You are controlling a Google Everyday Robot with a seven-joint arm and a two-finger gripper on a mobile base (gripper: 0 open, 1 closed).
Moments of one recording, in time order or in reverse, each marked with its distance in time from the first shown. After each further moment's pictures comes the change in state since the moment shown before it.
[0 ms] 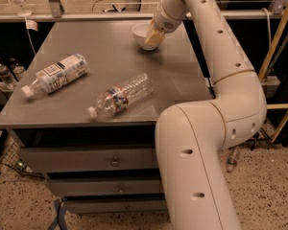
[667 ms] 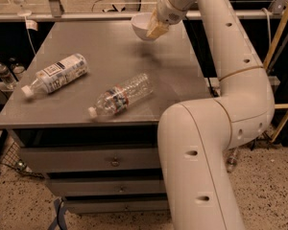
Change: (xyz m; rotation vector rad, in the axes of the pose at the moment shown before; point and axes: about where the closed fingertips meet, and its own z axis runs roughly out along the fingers) arm -0.013 -0.001 -0.036 0.025 -0.020 -0.093
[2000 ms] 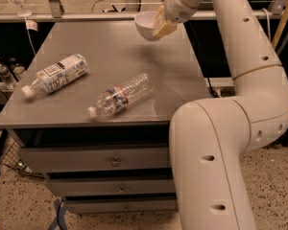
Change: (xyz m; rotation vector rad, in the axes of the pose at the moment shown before) arm 0.005 0.014 -0.027 -0.022 -0.029 -0.071
